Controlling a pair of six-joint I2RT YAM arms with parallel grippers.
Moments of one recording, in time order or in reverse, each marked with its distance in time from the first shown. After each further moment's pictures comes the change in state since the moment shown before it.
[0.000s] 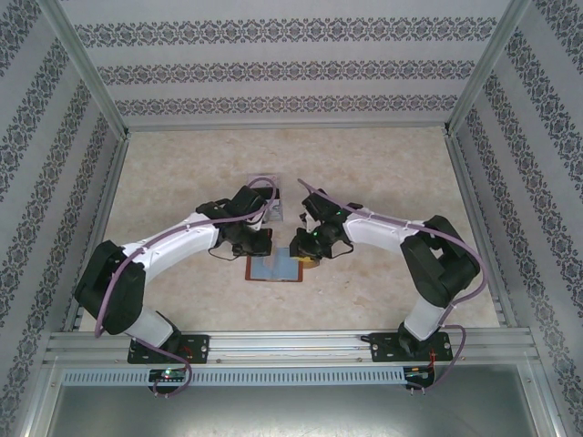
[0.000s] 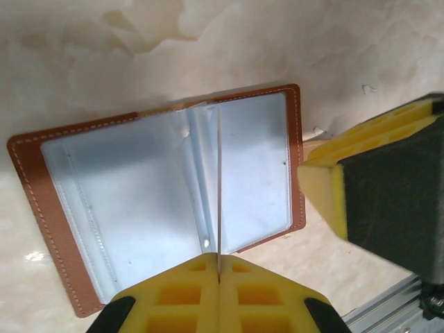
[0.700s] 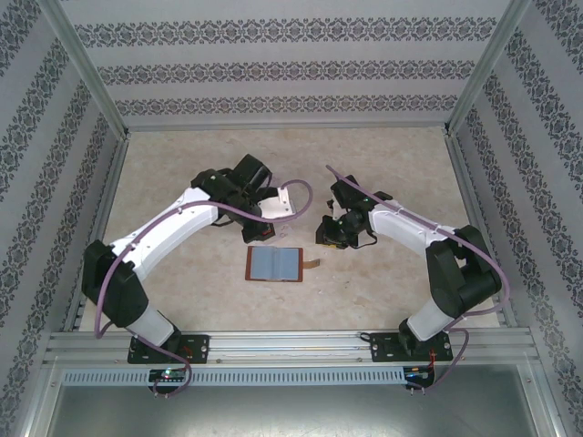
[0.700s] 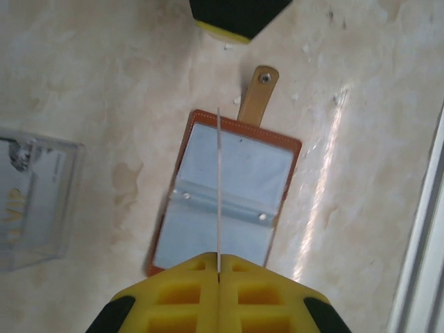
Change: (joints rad) left arm 0.002 0.078 0.418 -0.386 0.019 1.181; right arm -0.171 -0.113 0.000 -0.169 0.100 -0.151
